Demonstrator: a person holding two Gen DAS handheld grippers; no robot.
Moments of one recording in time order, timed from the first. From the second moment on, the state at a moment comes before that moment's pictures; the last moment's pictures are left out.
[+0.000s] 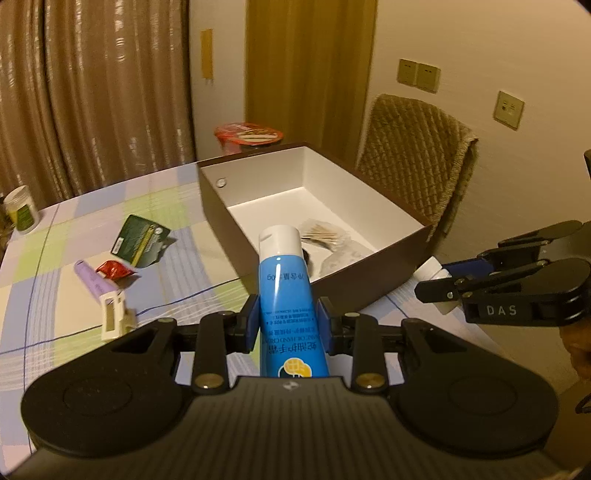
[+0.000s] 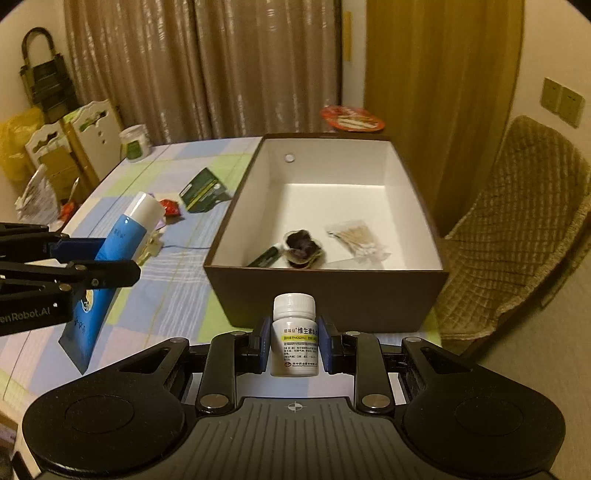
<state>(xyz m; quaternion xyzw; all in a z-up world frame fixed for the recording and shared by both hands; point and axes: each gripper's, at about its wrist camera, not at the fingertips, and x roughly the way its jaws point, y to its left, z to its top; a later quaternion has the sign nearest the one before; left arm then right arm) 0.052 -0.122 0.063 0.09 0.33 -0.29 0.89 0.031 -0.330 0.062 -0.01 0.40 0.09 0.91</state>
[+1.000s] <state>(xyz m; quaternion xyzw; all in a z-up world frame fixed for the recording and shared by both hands) 0.186 -0.231 0.040 0.08 0.38 -0.25 0.89 0.211 -0.390 0.055 -0.01 0.41 0.17 0.90</state>
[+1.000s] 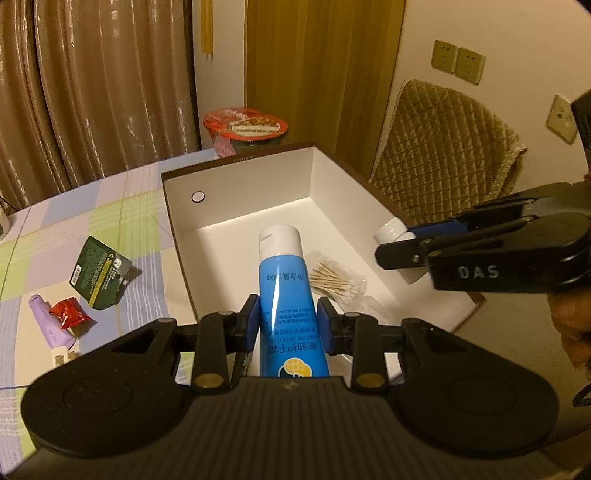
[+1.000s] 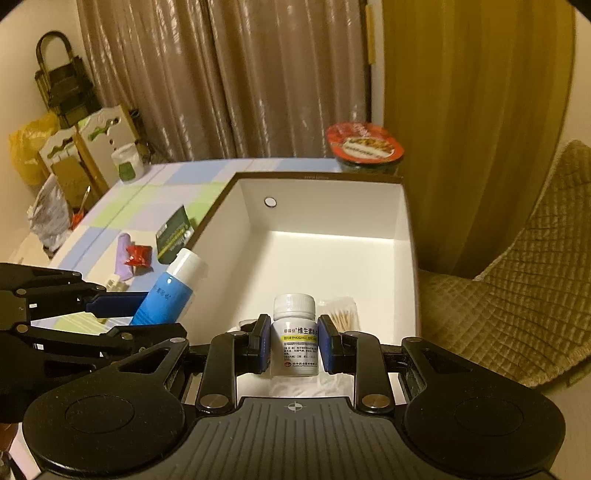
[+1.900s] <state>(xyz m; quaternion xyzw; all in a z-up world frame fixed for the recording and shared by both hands) 0.239 -0.257 0.006 0.12 0.42 -0.24 0.87 0.286 -0.385 -0.007 -0.05 0.48 0.19 0.86</state>
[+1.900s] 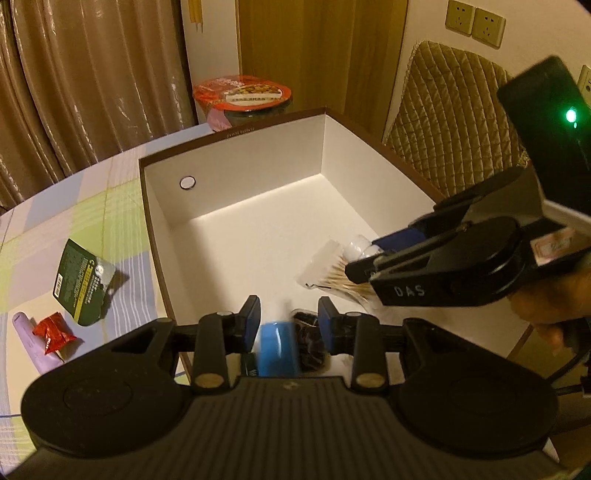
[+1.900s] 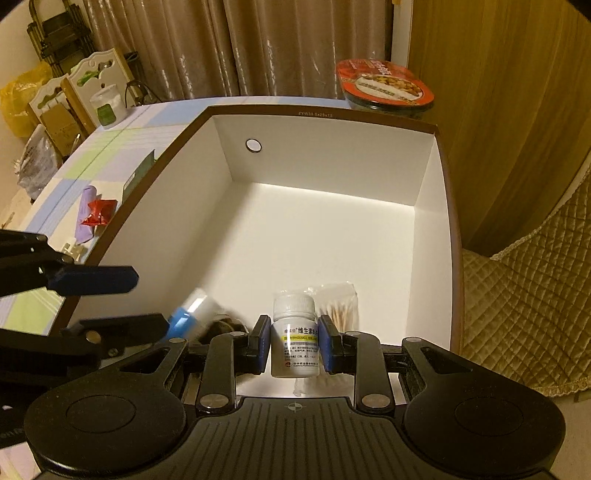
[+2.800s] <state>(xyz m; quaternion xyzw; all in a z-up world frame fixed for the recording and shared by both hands) 0.210 -0.226 0.035 0.10 0.39 -0.23 0.88 0.264 -0.375 0.013 -0.07 0.44 0.18 0.88</state>
